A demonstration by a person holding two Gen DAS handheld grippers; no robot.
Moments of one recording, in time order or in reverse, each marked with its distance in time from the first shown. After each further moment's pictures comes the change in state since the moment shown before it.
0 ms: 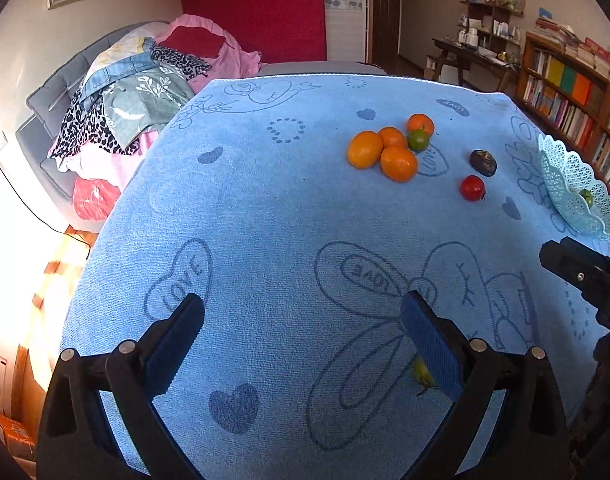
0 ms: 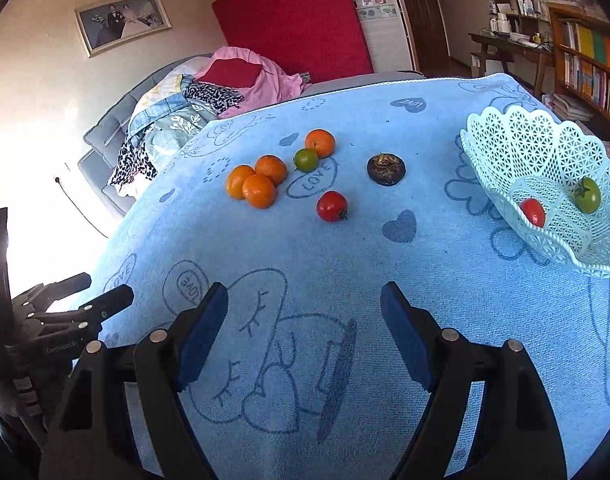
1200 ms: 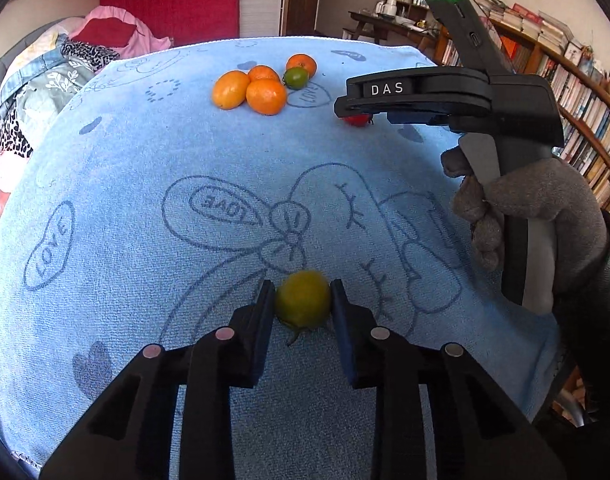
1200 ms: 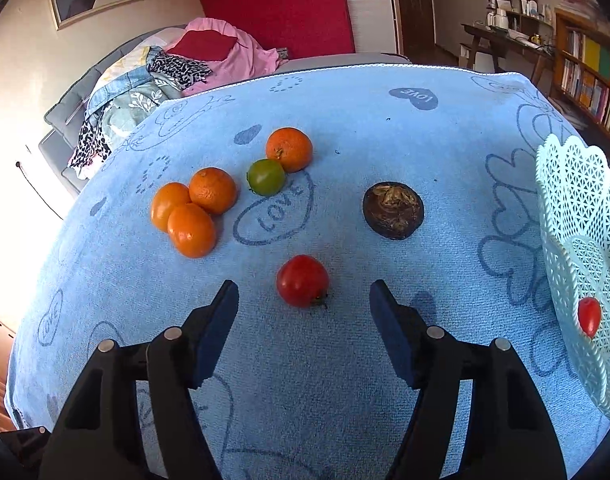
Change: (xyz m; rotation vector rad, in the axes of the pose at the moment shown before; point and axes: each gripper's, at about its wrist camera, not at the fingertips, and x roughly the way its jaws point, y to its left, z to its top) left arm 0.028 -0.053 -0.033 0.124 0.075 -0.282; right arm 0.107 -0.010 0.063 -0.050 0.099 -0.126
